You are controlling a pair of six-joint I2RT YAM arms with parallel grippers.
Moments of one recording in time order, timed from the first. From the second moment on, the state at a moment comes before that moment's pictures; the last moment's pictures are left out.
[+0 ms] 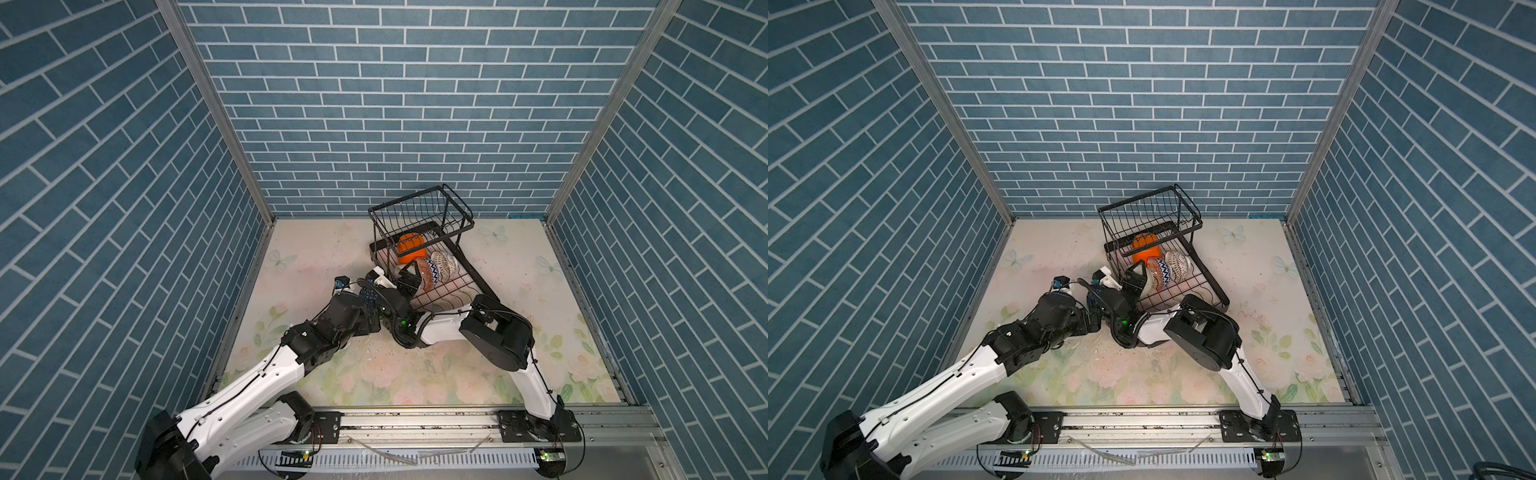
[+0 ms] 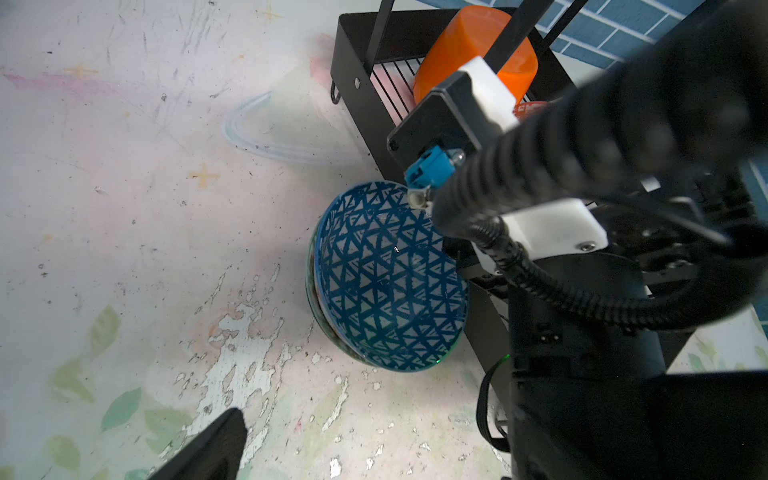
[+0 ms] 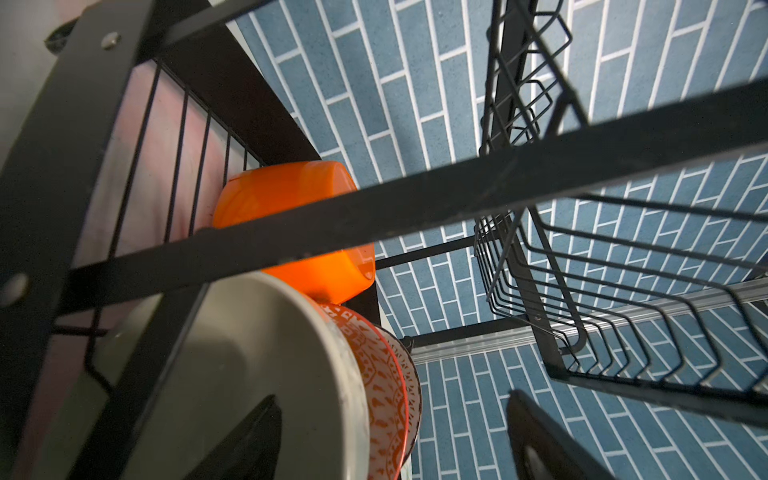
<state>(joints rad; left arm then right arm) -0.71 0.94 0.68 -0.51 -0.25 -0.68 1.10 2.18 1.24 0.79 1.25 -1.09</state>
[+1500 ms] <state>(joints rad) -0.67 1.00 0.68 -0.51 -0.24 -0.68 1.07 1.65 1.08 -0.14 0.98 -0.07</state>
